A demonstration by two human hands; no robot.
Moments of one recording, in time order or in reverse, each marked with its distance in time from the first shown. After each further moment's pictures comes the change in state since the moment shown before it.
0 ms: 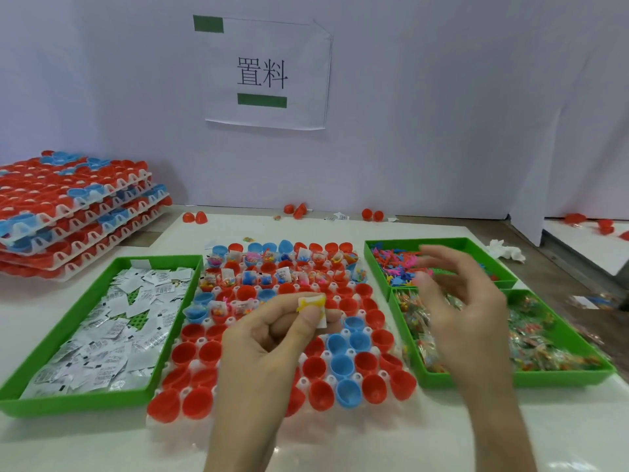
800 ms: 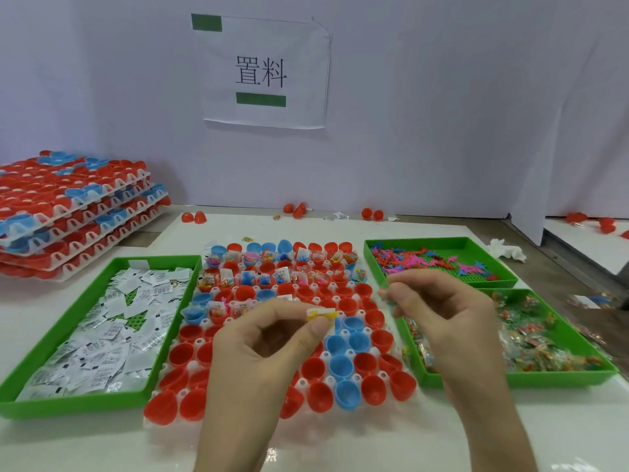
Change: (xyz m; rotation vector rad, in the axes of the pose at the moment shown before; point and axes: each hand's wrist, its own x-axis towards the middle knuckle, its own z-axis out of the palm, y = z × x) left_hand -0.002 0.007 -0.003 0.070 0.015 0.085; right_hand -0.005 -0.006 0.005 0.301 -0.159 0.081
